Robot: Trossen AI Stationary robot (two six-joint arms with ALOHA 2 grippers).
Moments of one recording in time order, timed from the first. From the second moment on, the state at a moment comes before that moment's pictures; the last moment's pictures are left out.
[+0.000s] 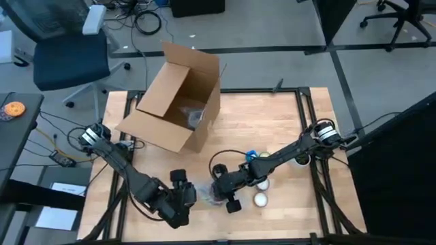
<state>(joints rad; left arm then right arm) -0.72 1.69 1.39 -0.85 -0.47 -0.72 0.38 1.94 1.39 -0.33 0.01 0.11</state>
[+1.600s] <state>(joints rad) -0.41 1.72 0.81 0.42 -0.31 -0.32 0.30 2.04 1.62 -0.67 -0.03 0.26</state>
